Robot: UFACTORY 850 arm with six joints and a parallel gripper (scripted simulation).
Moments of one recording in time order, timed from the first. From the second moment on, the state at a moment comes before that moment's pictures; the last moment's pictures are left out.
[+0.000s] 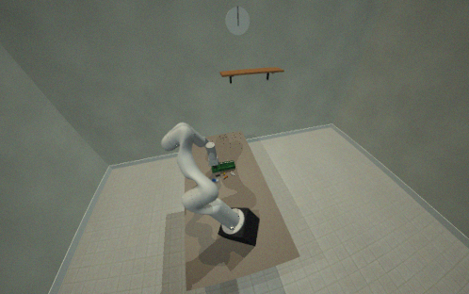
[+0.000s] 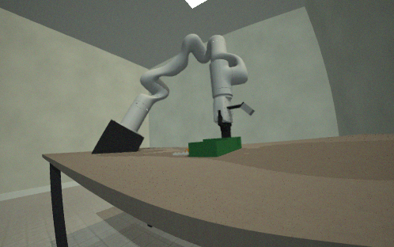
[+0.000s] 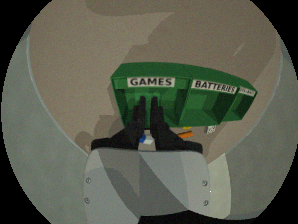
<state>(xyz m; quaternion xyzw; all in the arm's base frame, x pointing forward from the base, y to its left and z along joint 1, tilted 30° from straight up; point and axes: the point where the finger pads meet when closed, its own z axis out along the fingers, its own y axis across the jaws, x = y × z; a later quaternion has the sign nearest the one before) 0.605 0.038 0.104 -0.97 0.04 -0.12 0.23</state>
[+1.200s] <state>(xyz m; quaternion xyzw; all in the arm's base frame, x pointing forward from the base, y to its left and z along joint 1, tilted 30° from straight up) 0.574 -0.018 0.215 -0.97 0.04 -0.12 0.23</state>
